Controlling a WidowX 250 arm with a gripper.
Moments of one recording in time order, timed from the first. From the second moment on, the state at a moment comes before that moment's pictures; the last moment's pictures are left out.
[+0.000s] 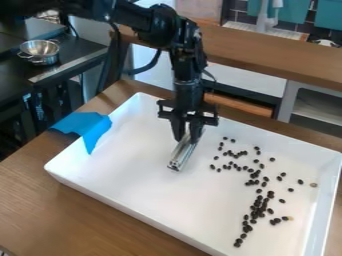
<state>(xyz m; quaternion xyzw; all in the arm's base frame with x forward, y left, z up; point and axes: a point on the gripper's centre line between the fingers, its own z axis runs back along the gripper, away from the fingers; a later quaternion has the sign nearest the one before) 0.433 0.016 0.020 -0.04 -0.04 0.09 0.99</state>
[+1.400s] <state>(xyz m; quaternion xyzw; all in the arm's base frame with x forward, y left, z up) 0.457 -0.070 0.010 -0.06 -0.02 0.09 0.99</state>
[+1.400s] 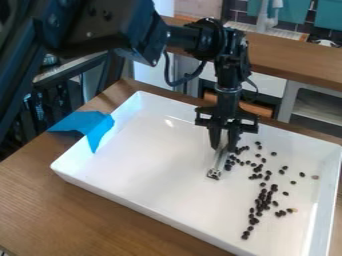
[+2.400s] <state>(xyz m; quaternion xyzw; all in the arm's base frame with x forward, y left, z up) 0.456 -0.162 0.009 -0.09 -0.01 0.06 0.99</state>
